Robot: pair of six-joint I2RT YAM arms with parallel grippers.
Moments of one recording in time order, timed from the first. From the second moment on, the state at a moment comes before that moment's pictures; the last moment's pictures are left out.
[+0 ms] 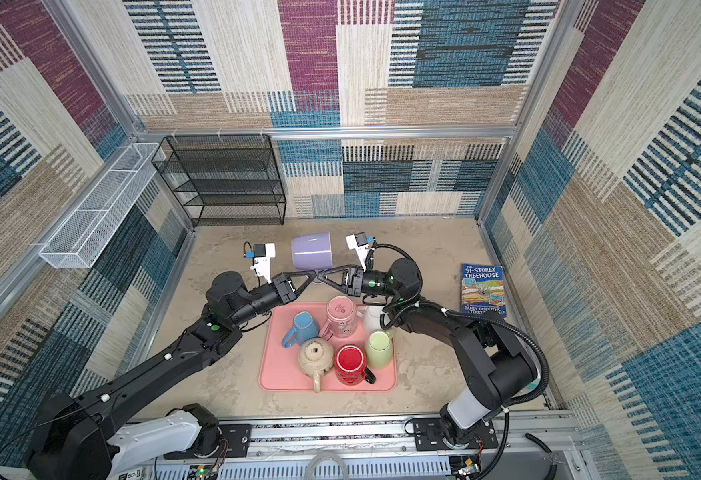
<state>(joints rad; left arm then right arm) -0.56 1.14 0.71 0.40 0.44 -0.94 0.50 1.57 0.80 1.09 -0.98 1.09</state>
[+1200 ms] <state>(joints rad) -0.56 0.88 0.73 -0.08 0.34 -0.69 0.48 1.27 0.76 0.44 -0.75 0.67</state>
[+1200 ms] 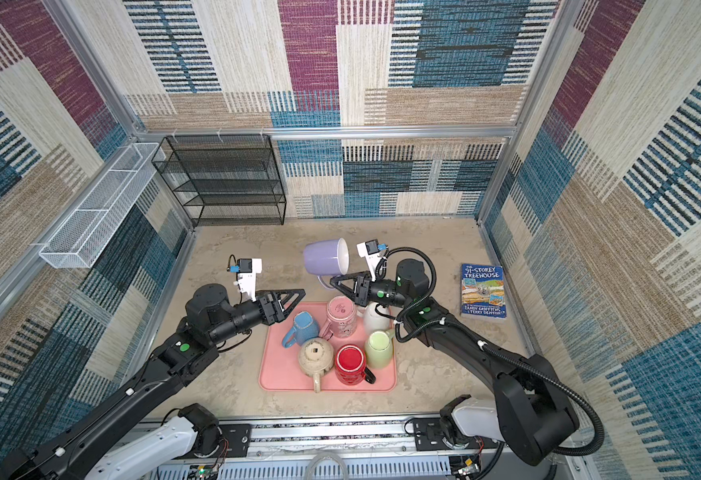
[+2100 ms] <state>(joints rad) -0.55 0.95 0.94 -0.72 -0.02 -0.36 0.34 1.52 1.13 -0.31 -0.17 0.32</state>
